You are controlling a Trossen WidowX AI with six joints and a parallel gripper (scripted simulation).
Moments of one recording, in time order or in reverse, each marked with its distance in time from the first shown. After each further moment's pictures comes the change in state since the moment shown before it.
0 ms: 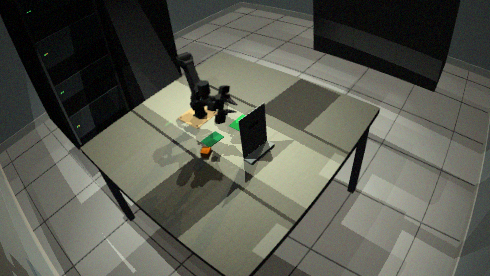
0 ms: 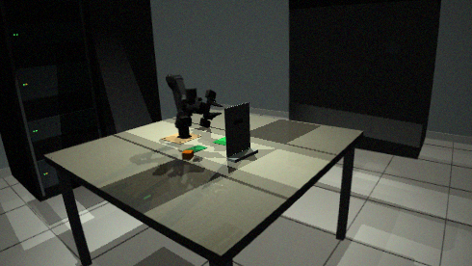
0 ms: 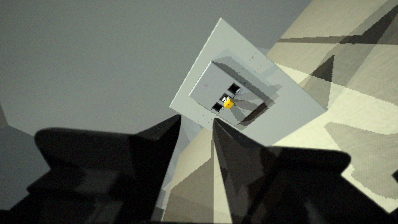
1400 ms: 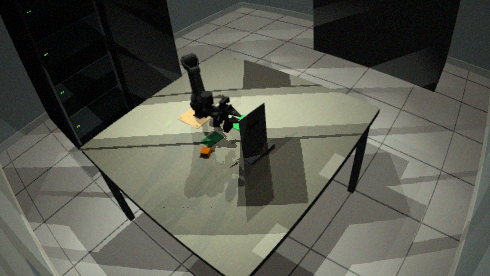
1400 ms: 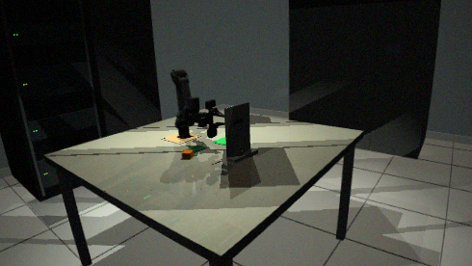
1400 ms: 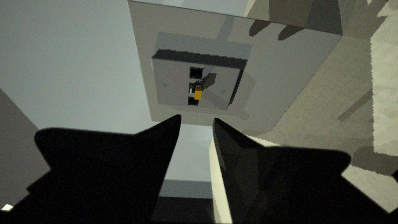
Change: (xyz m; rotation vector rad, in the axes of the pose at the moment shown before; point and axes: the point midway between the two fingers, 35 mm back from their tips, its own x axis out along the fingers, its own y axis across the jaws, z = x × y) arm 0.026 -0.048 -0.012 0.468 0.067 -0.012
